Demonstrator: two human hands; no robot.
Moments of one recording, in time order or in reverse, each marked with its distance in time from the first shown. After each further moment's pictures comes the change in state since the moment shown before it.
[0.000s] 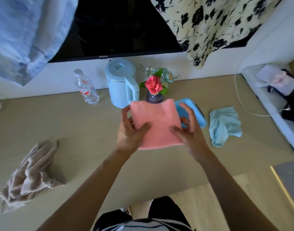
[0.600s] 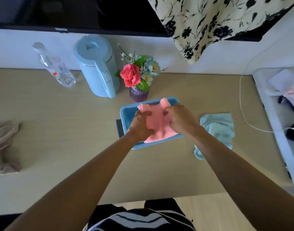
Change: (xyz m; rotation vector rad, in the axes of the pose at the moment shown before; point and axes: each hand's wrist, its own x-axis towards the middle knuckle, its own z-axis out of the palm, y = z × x) left_hand 0.084 -0.049 0.167 0.608 -0.286 -0.158; right_hand 0.155 0.054 -0.096 -1.316 -0.383 -0.024
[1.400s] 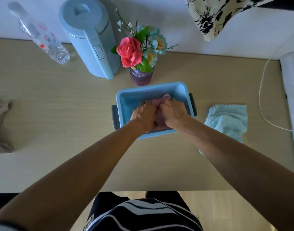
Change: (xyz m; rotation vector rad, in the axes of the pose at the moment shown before) left_hand 0.032 0.002 0.031 0.506 -0.071 0.019; right_hand 0.037 -0.009 0.050 -0.428 -0.117 -0.154
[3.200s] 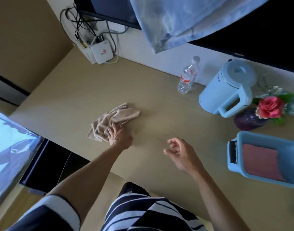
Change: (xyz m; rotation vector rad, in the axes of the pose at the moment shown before) left_hand -0.210 -0.462 0.022 -0.335 0.204 -0.830; right_hand -0.047 -0.349 -0.072 0.990 0.076 -0.182
